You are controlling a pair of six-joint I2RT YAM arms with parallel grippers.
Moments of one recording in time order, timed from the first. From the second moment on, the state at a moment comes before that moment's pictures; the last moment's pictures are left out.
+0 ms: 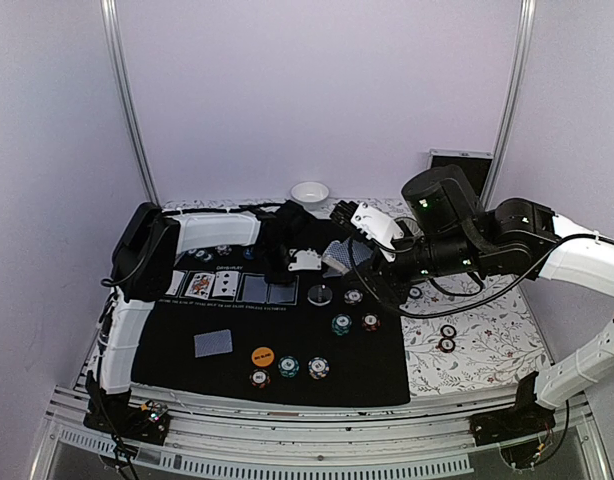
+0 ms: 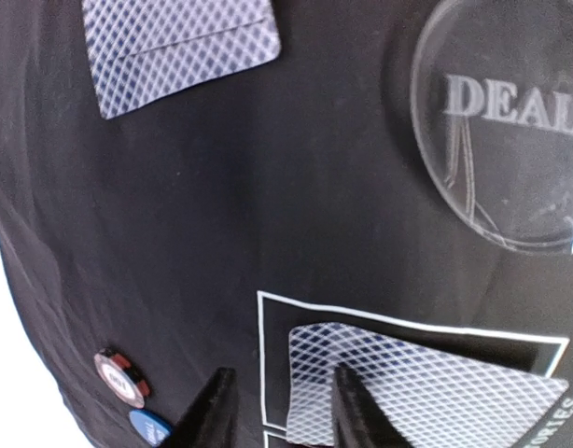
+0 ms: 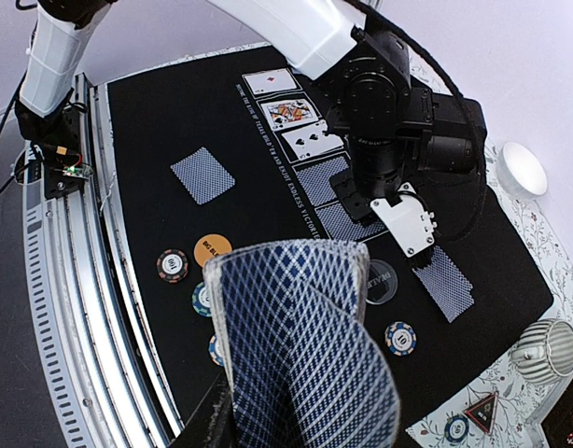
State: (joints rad) left arm -0.70 2.32 1.83 -0.72 -0.17 0.92; right arm 1.13 1.33 1.36 -0.67 0.08 -0.10
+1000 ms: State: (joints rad) left arm -0.66 1.61 1.39 -0.31 -0.17 0.57; right arm 1.13 1.31 1.15 -0.69 0.00 0.10
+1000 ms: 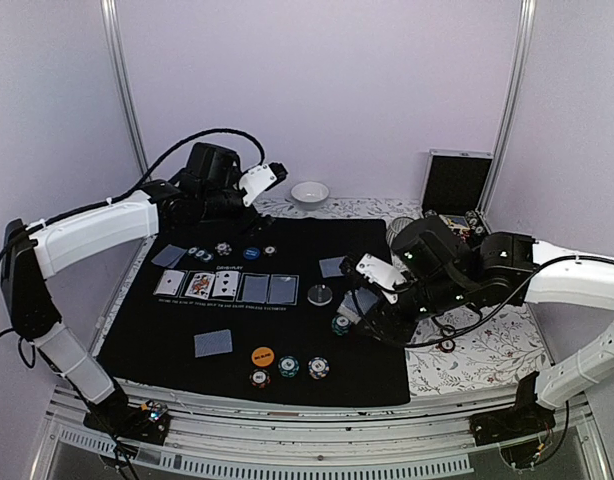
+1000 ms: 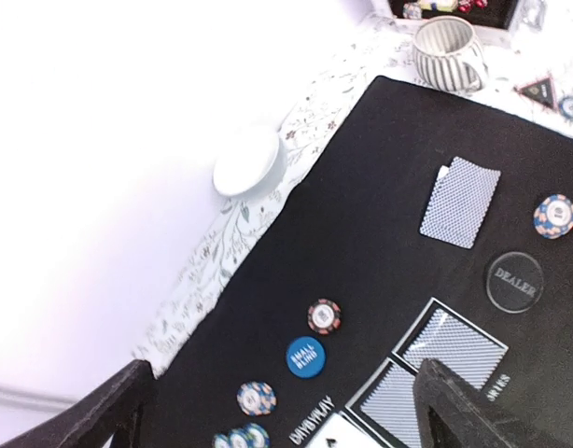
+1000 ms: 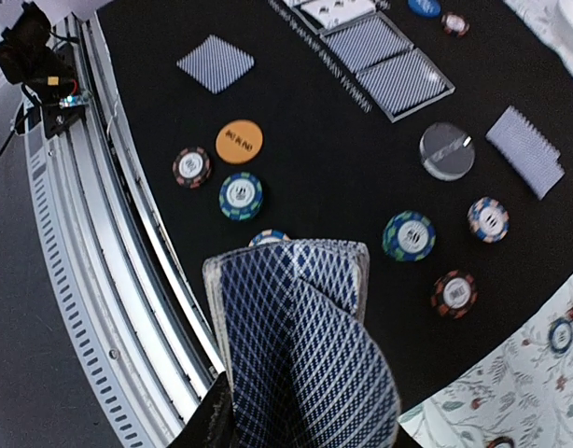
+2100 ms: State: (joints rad) left arm -0.48 1.31 1.04 -0.17 0.06 0.26; right arm 1.06 1.66 0.95 -0.59 -0.10 0.37
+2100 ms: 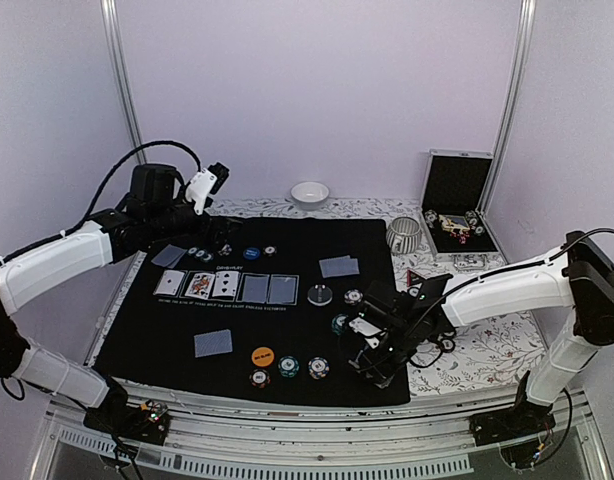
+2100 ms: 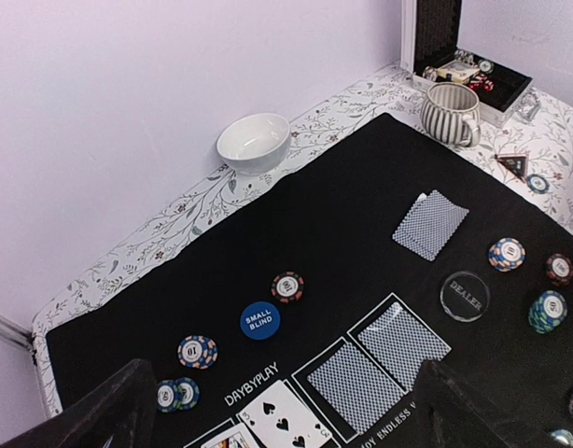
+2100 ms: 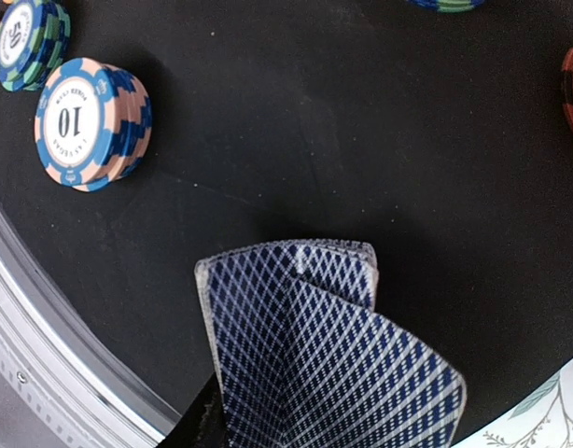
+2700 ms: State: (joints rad) left arm -0.45 1.31 1.03 -0.16 0.09 0.26; right arm 1.06 1.71 1.00 -0.62 -0.04 0.37
